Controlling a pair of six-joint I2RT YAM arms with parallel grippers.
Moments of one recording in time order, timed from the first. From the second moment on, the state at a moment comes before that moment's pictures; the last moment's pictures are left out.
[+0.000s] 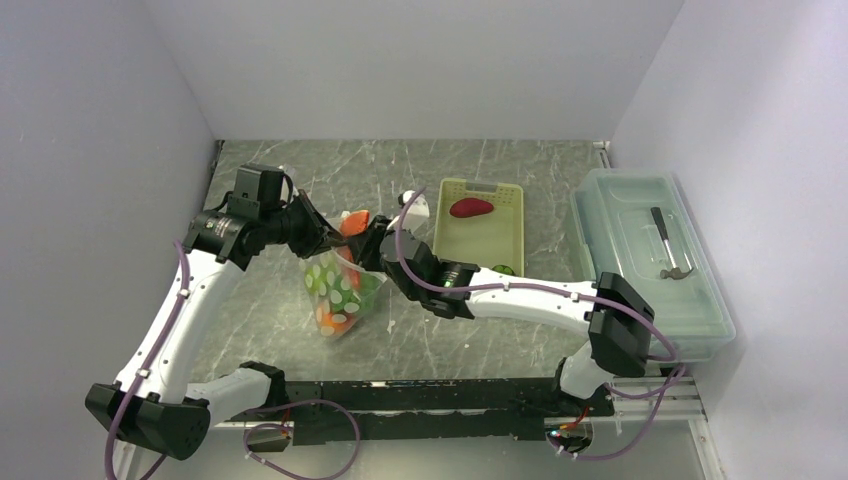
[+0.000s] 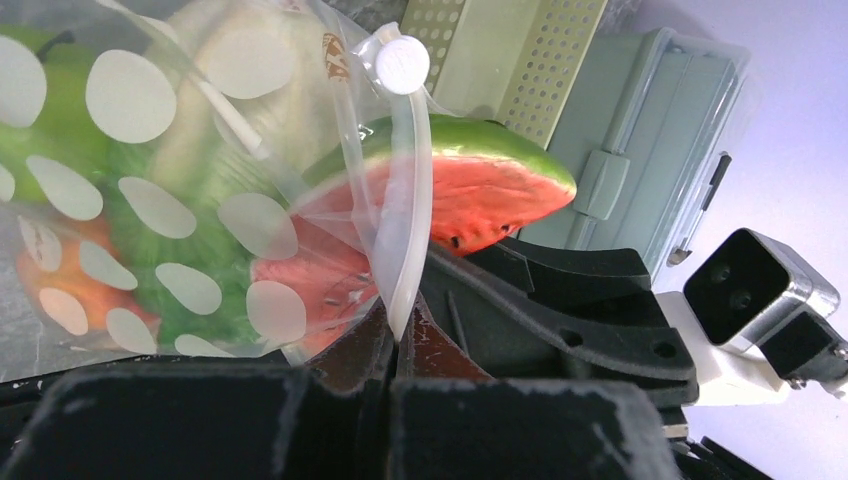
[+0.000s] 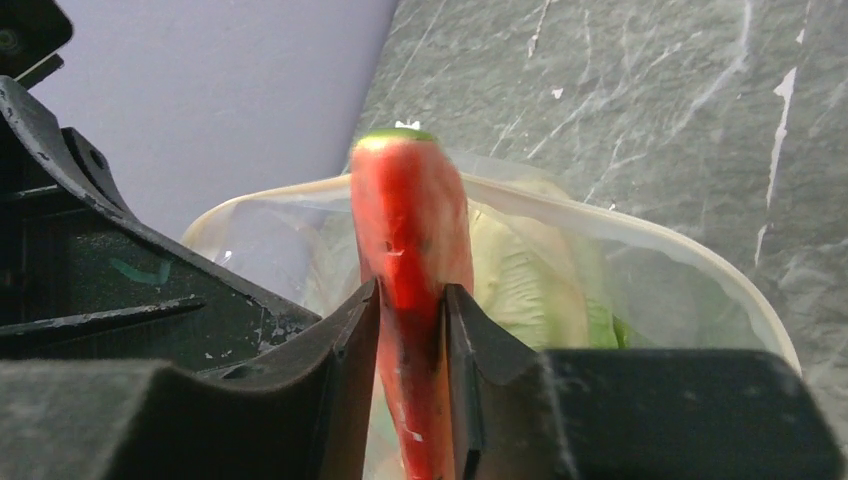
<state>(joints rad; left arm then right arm) -0.29 1.12 1.29 -0.96 0.34 -0.93 1.17 1.58 1.16 0.17 0.56 0.89</state>
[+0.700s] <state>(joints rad) -0.29 1.10 1.29 -0.97 0.35 -0.85 1.14 1.54 1.16 0.13 0.49 0.83</state>
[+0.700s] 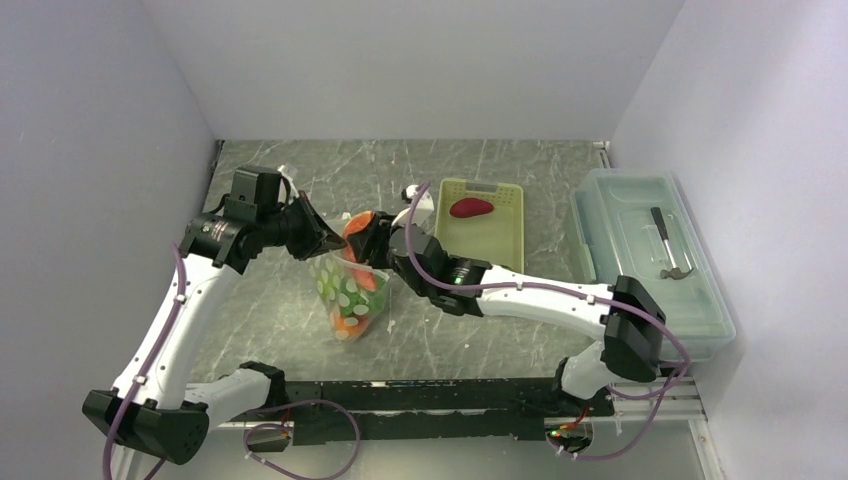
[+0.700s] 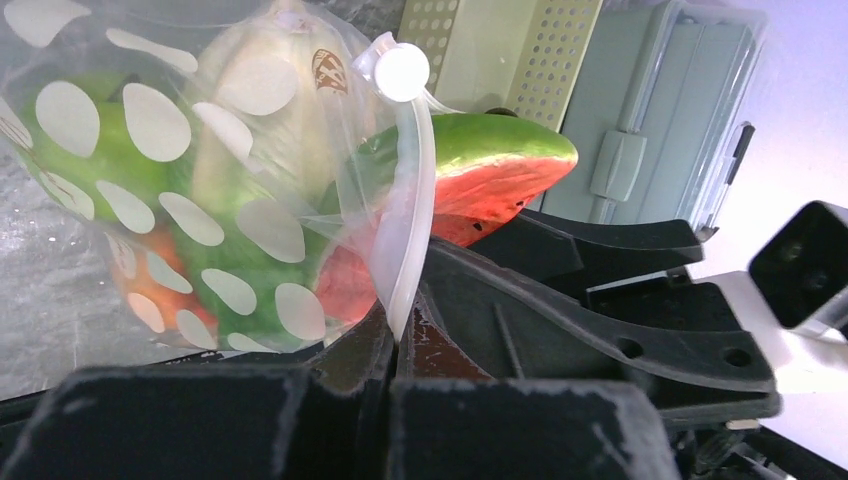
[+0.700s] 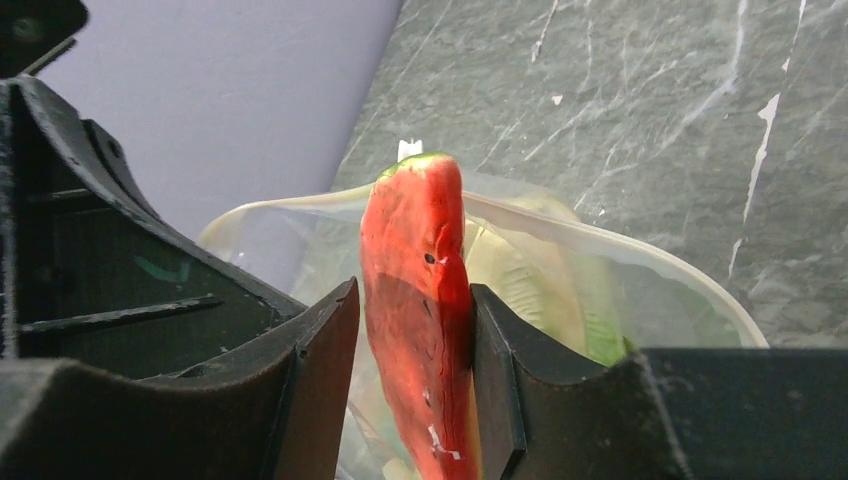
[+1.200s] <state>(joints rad) -0.29 1.10 1.29 -0.97 0.45 -0.73 1.07 1.47 1.16 0.02 0.41 0.71</state>
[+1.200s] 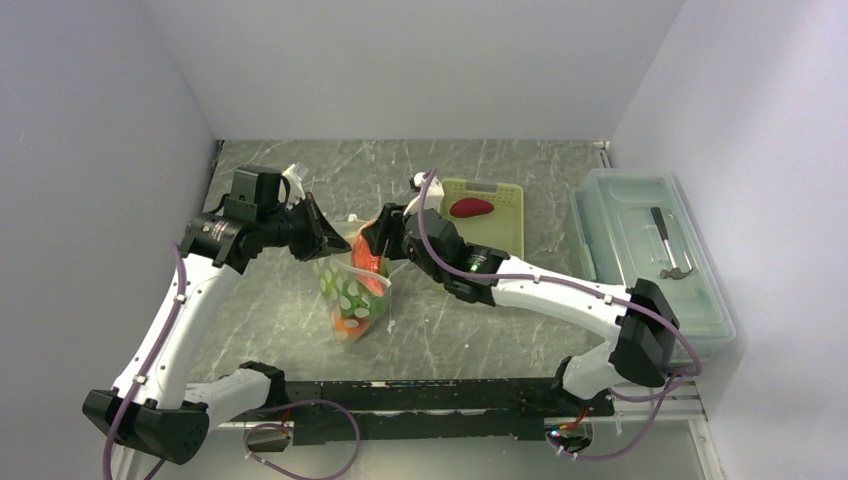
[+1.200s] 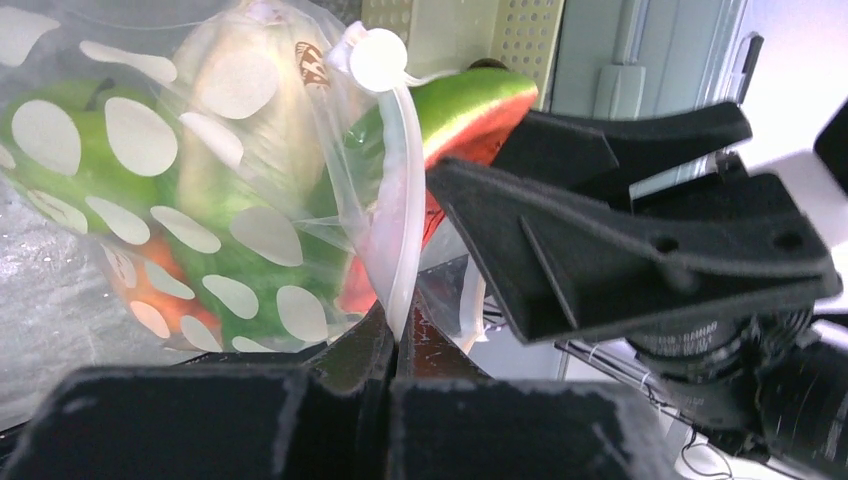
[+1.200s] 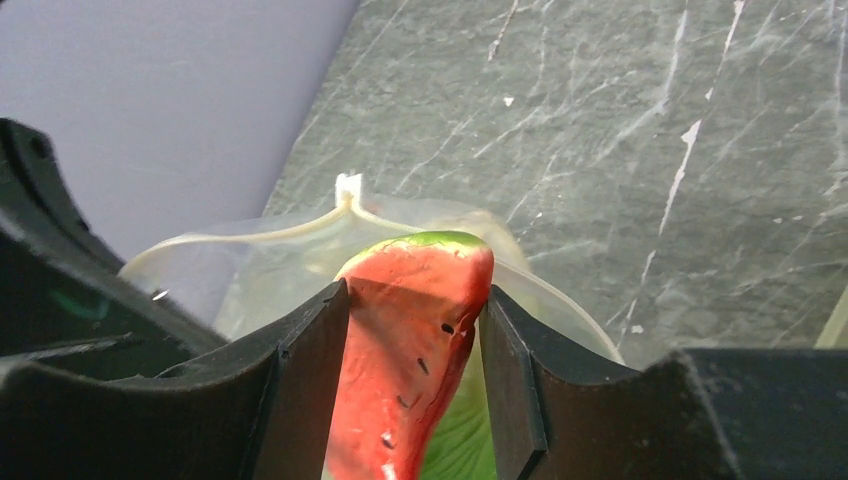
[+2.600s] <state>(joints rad) -0.29 1.12 1.29 -0.94 0.58 -0.62 0.95 1.33 1.04 0.13 0.12 0.77</state>
